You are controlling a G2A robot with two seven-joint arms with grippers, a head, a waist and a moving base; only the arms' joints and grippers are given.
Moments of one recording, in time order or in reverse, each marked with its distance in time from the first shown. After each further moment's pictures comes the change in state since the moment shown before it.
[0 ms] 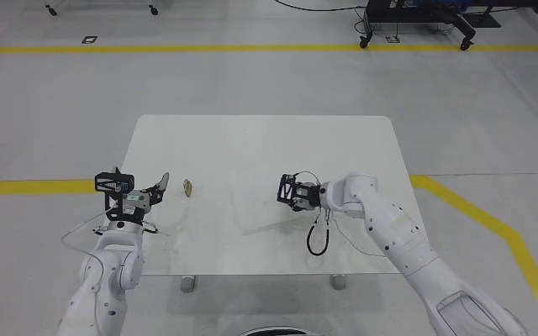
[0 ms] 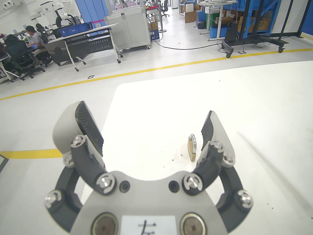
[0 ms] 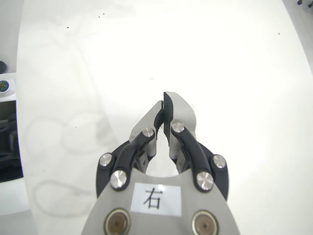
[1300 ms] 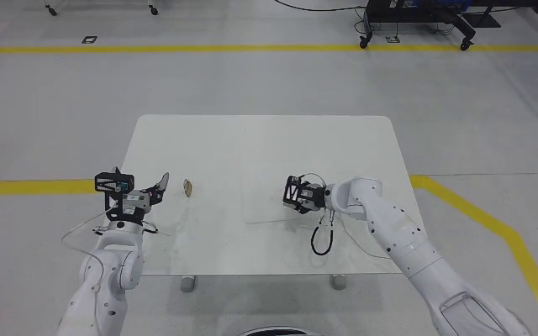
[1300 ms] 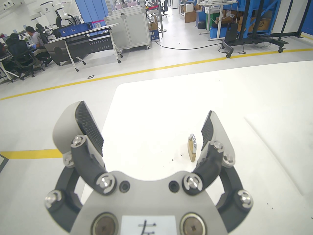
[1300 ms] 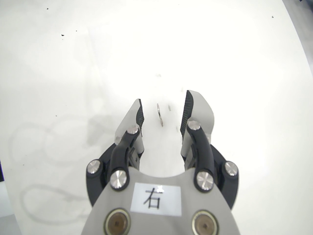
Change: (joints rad) left arm 0.000 0.000 0.000 0.000 0.000 0.000 0.000; right arm 0.013 0.011 -0.023 0.063 -0.053 0.023 -0.046
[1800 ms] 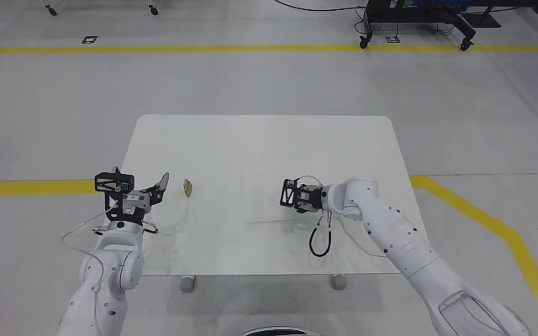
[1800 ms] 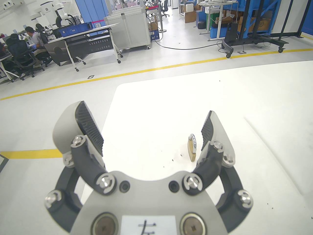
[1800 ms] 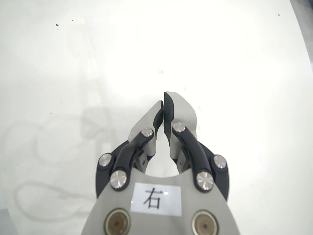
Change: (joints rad) left arm 0.000 0.000 0.000 0.000 0.000 0.000 0.000; right arm 0.008 -0.002 -0.035 -0.012 -0.043 0.018 0.013
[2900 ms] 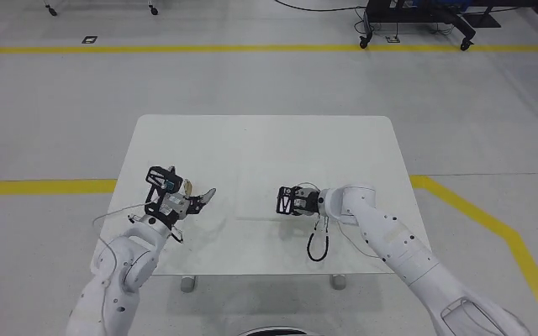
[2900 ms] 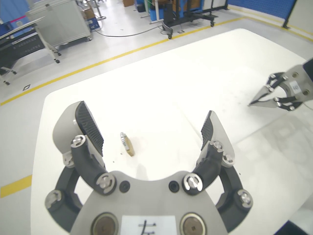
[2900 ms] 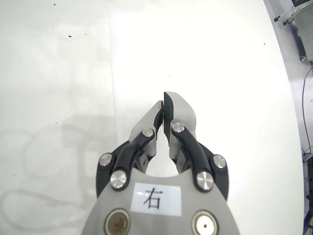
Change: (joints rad) left arm -0.067 0.008 0.128 -0.086 0.007 -0.338 -0.241; right arm -0.022 0.009 -0.031 -0.038 -0.138 0.033 -0.159
